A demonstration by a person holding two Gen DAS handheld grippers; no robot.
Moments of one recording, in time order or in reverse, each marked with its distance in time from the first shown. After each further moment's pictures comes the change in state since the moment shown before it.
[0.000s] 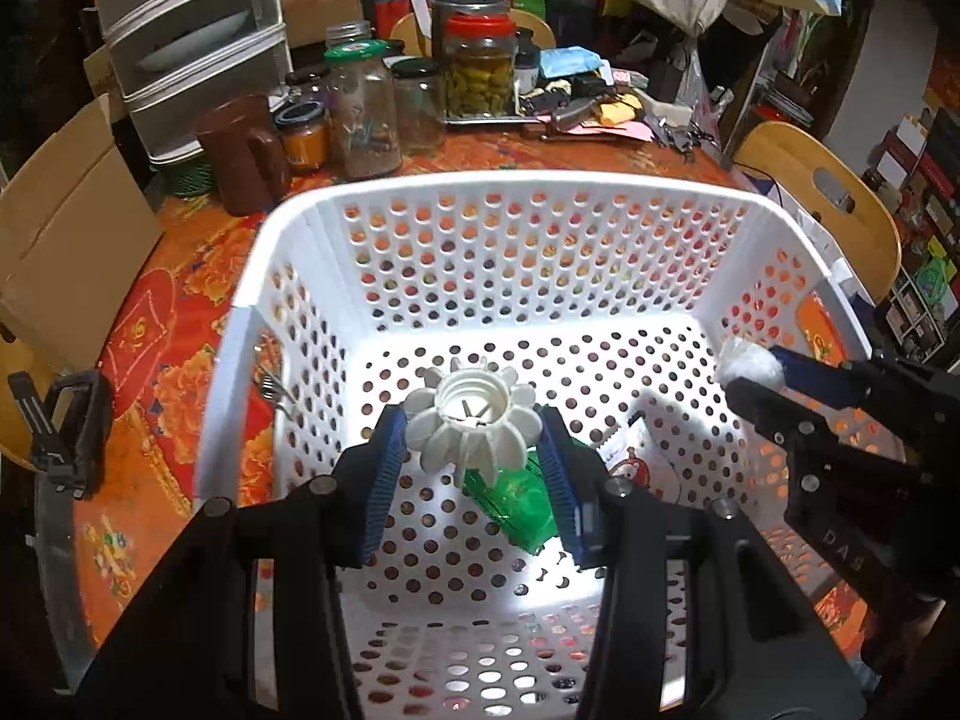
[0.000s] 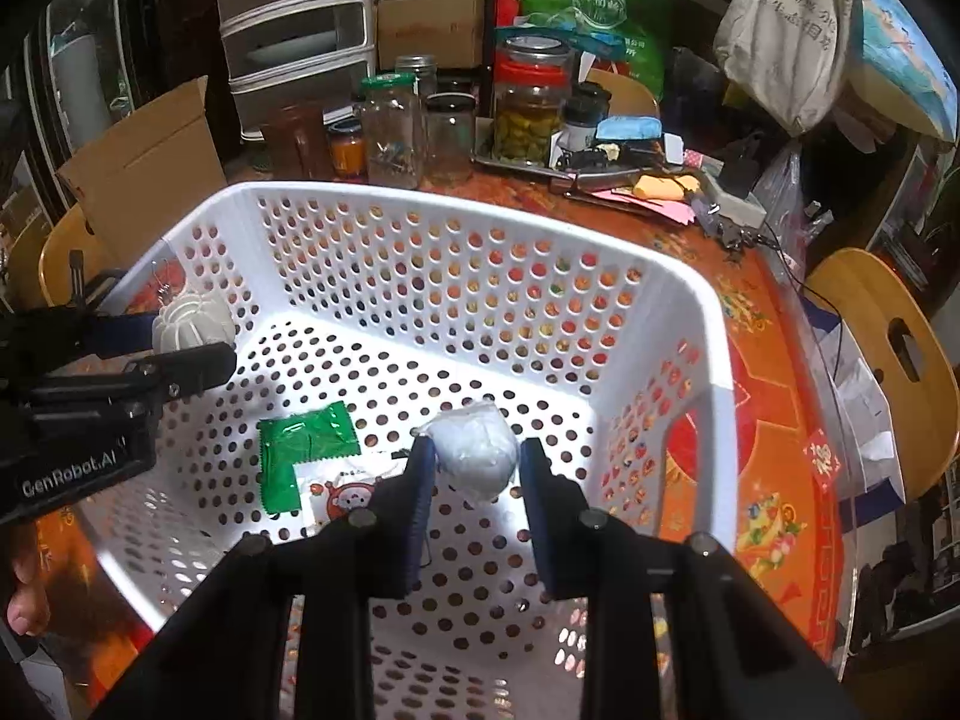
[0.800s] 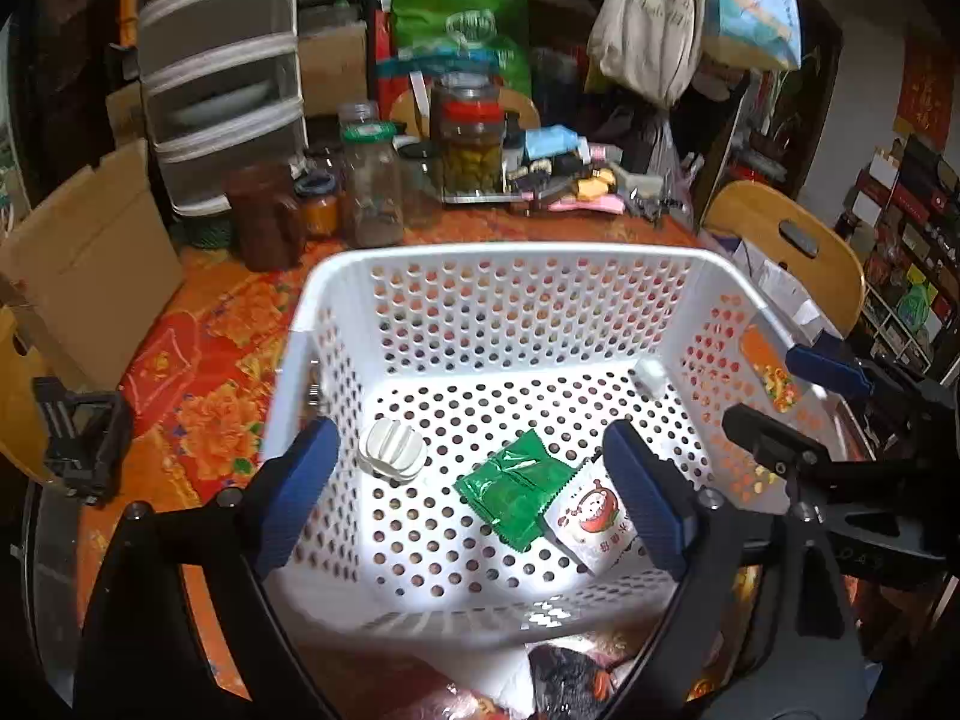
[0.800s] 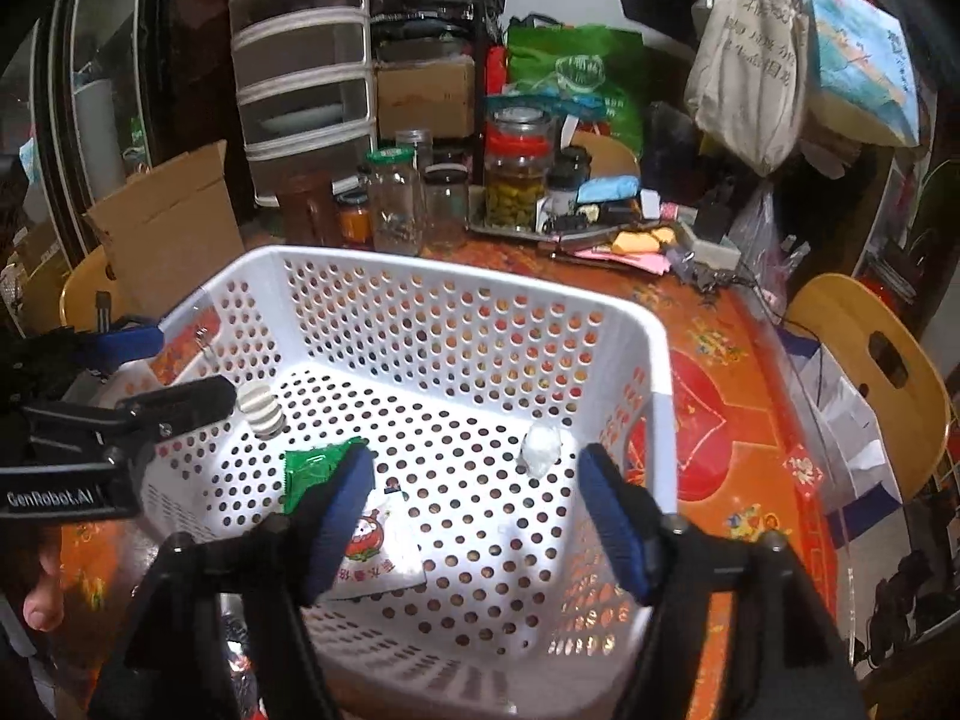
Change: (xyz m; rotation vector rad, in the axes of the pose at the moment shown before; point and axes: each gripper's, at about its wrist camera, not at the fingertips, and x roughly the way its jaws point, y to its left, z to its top) left arm -0.072 0.007 -0.029 -0.005 -0.219 -0.026; right arm -0.050 -0.003 -0.020 0.025 -0.189 0.000
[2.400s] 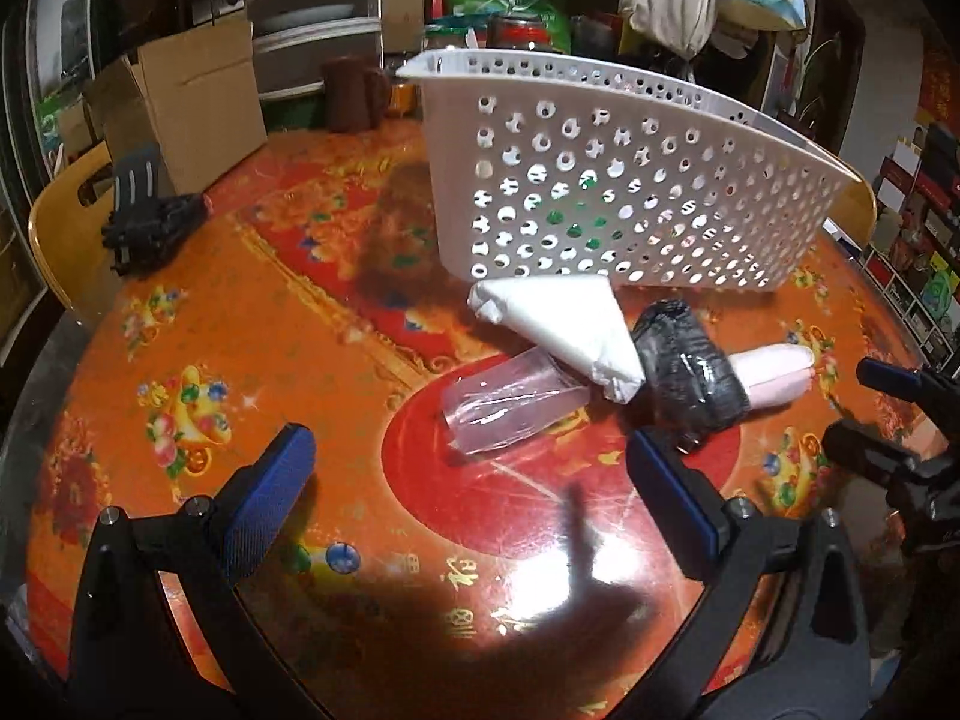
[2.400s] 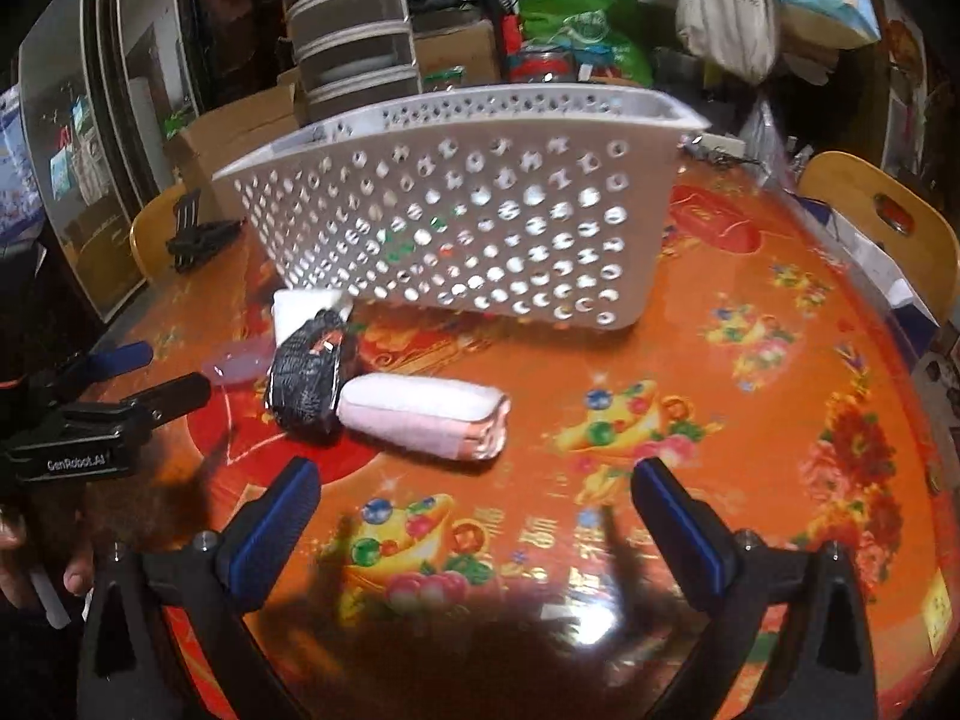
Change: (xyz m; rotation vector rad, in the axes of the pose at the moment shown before) left arm -0.040 0.036 -0.212 -0.048 0.044 0.074; right arm -0.046 0.038 -0.180 0.070 0.044 0.122
